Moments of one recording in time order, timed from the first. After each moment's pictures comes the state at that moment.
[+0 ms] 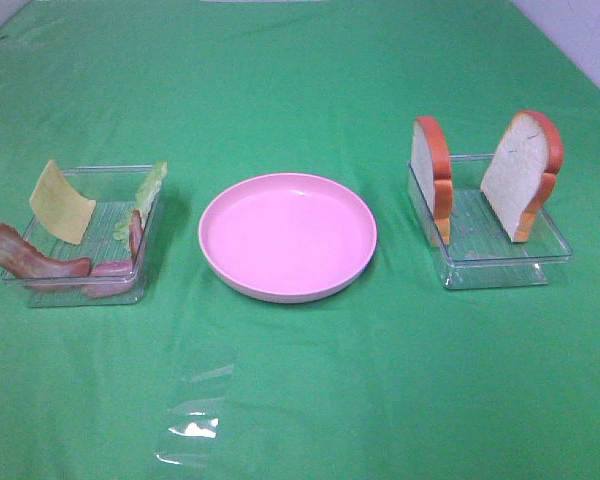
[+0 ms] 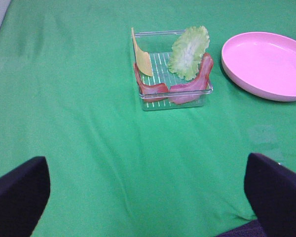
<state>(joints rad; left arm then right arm) -0.03 -0.01 -0.52 -0.08 1.08 0.02 -0.03 0.00 -0.45 0.05 1.10 0.01</state>
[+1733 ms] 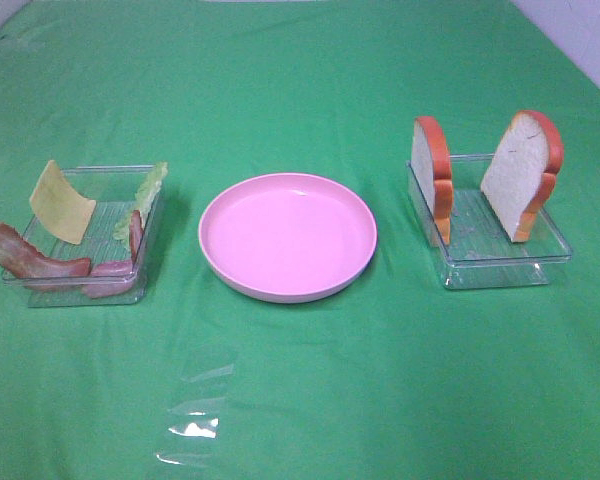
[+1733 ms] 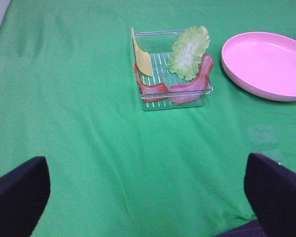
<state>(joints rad) -0.03 -0.01 -0.52 -0.08 1.08 0.02 -0.03 0.95 -0.77 0.22 0.69 -0.03</state>
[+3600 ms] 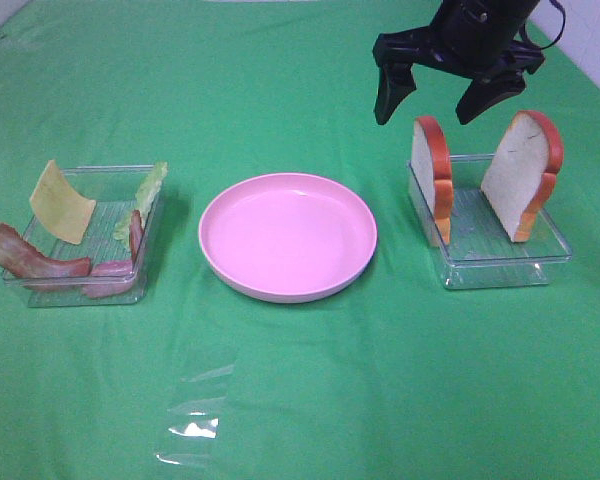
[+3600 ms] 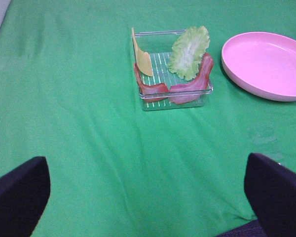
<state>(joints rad) -0.03 -0.01 -0.52 -0.08 1.08 0.02 0.26 2.01 -1.72 0.12 0.97 0.01</state>
